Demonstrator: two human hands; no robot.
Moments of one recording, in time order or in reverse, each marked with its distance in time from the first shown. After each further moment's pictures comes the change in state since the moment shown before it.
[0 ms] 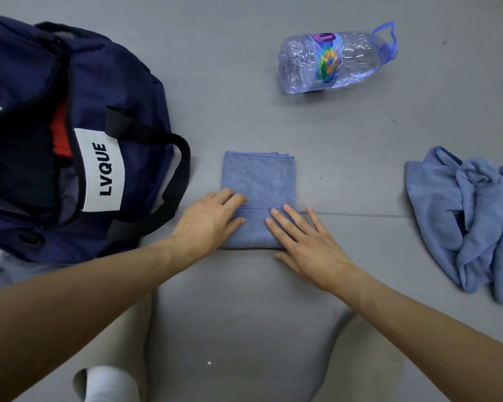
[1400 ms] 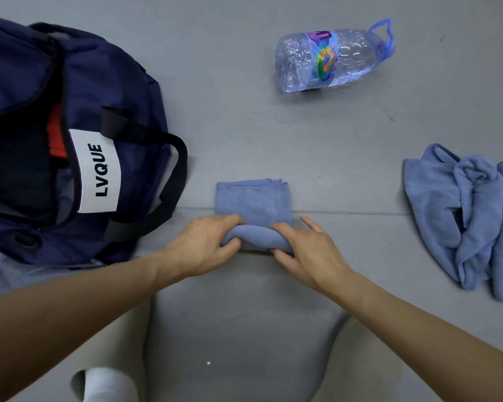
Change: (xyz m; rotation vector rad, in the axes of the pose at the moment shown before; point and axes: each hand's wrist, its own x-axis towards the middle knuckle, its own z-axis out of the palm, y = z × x) left_hand -0.023 0.003 0.008 -0.249 -0.166 -0.020; right_hand 0.002 -0.014 -0.029 0.390 0.000 0.235
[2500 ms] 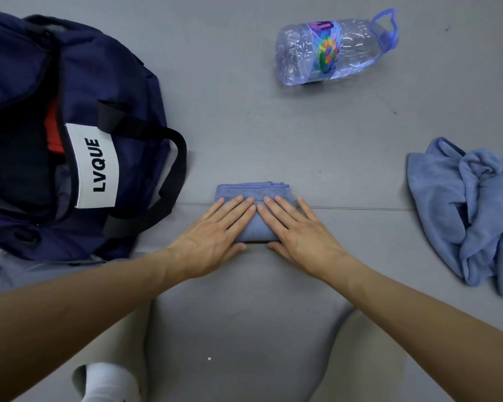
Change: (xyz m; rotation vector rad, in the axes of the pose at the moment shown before) left_hand 0.001 -0.019 0.029 0.465 0.028 0.287; right_hand 0.021 0.020 0.028 -0.319 0.109 -0.254
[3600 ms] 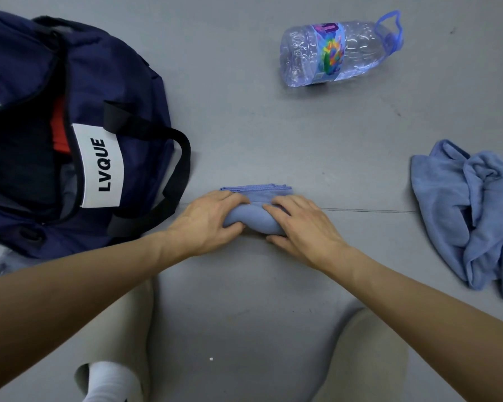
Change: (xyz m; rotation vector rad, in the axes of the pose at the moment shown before) left_hand 0.019 -0.013 -0.040 -0.392 0.069 -0.269; right_hand 0.020 0.002 -0.031 0.168 -0.063 0.070
